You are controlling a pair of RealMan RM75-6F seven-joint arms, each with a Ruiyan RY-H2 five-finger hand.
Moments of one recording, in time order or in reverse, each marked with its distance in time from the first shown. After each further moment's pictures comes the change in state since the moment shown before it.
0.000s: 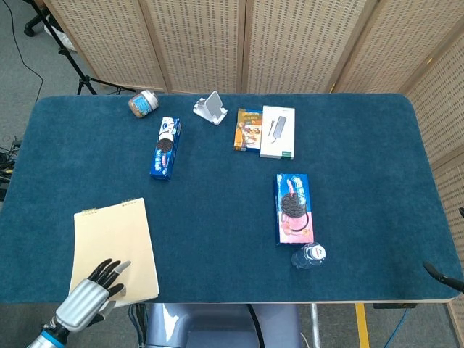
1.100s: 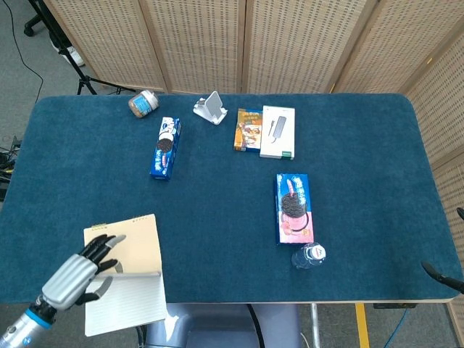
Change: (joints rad) left arm -0.158 0.251 -0.103 -0.284 -0.108 -0.026 -0.213; right arm 0.005 -0.005 0.001 -0.005 0.004 -0.008 -0.017
